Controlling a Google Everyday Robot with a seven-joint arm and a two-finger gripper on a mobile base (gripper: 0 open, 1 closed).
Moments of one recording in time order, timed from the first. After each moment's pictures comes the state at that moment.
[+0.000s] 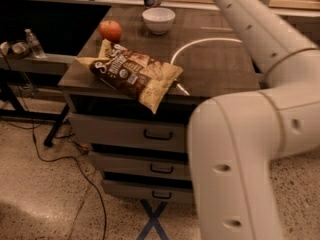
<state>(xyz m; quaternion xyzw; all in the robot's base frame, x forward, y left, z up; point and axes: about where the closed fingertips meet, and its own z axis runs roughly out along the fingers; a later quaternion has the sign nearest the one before) 0.956 -0.213 1.033 0.24 0.74 0.15 0.62</state>
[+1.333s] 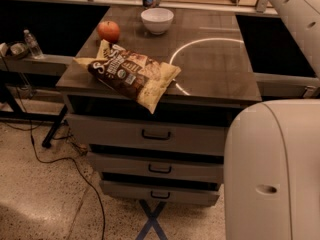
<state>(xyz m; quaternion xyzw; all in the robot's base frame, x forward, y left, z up) 0.900 -0.331 1.054 0.34 0.69 0.17 0.61</state>
